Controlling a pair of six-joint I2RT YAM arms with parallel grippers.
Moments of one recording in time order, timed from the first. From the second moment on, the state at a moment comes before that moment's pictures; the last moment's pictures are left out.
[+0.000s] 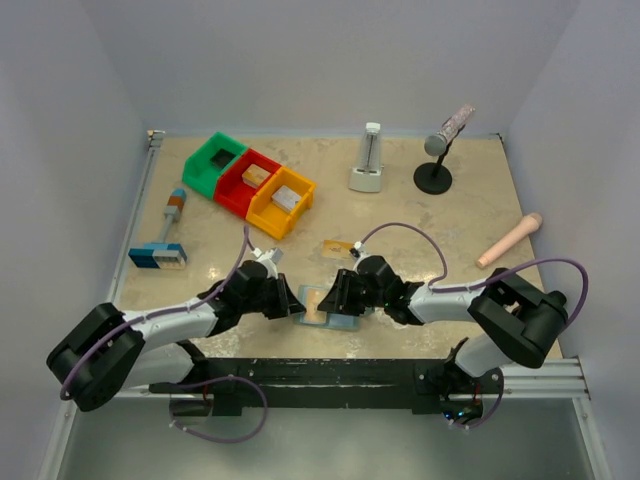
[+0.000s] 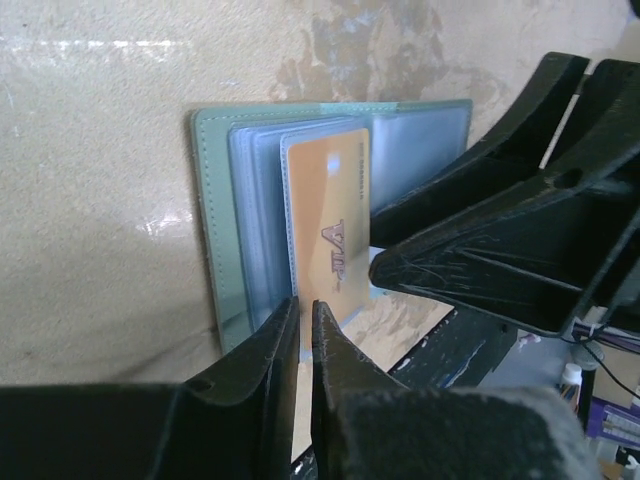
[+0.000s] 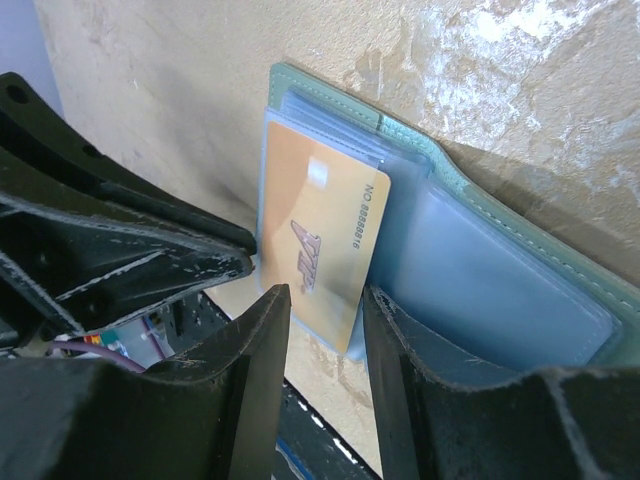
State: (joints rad) left arm -0.73 1.20 0.30 0.21 0.25 -0.91; right arm 0.86 1.49 0.45 0.37 -0.24 1.03
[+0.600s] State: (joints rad) left arm -0.73 1.13 0.33 0.14 0.23 -0.89; right arm 0.86 1.49 0.45 0.37 -0.24 1.03
